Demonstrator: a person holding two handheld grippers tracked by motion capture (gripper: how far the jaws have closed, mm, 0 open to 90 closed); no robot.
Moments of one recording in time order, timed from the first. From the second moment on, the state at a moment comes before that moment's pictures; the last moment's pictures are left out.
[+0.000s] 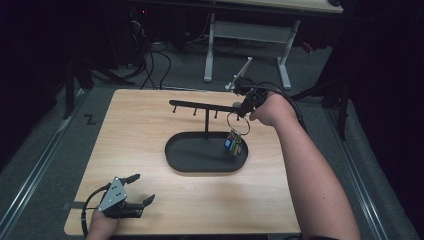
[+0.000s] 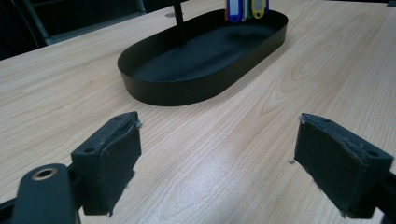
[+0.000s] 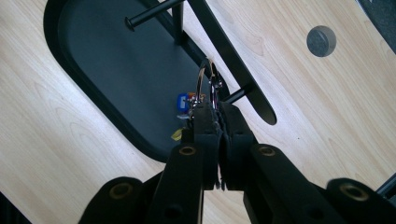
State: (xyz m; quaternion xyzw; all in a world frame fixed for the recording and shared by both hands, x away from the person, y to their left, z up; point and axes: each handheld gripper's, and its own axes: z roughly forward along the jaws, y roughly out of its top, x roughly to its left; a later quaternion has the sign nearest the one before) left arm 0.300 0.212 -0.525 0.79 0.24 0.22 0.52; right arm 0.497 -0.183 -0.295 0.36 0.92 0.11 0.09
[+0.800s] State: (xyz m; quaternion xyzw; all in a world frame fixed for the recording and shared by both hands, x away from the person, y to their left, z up) left arm 0.301 0.212 -0.525 0.79 0.24 0.22 0.52; right arm 0.493 -0.188 -0.291 0.39 0.91 0.14 0.11
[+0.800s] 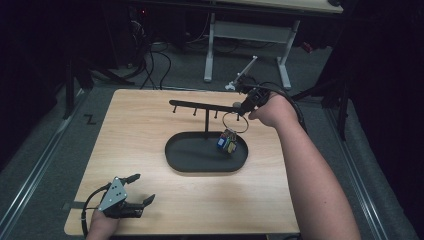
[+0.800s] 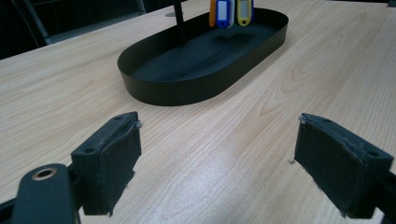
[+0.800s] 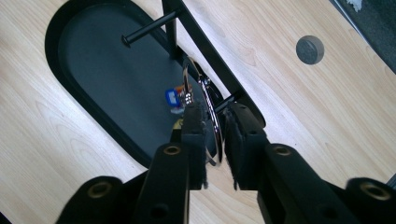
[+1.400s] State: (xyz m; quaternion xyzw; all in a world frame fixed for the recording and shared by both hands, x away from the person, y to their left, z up) left arm 0.301 0.211 -0.525 0.79 0.24 0.22 0.52; right arm 0.483 -0.192 -0.302 0.41 0.89 0.16 0.12
